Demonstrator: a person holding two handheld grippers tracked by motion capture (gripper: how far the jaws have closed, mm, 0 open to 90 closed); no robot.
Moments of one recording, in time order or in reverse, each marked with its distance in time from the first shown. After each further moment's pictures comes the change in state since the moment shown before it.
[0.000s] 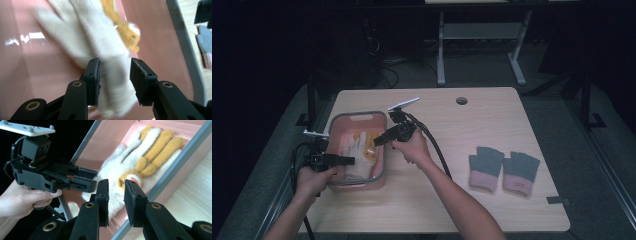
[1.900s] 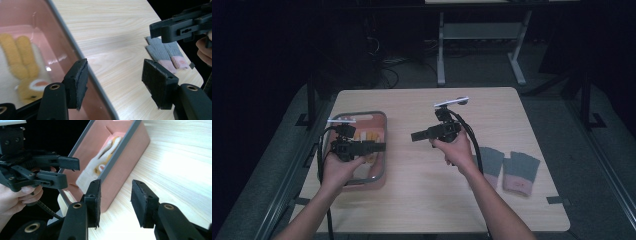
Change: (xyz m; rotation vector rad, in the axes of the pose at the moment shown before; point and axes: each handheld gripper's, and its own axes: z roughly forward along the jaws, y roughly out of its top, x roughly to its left) left arm -0.101 0.021 0.009 -0.130 -0.163 0.228; right arm -0.031 -0.047 -0.110 -0.140 -0.060 0.027
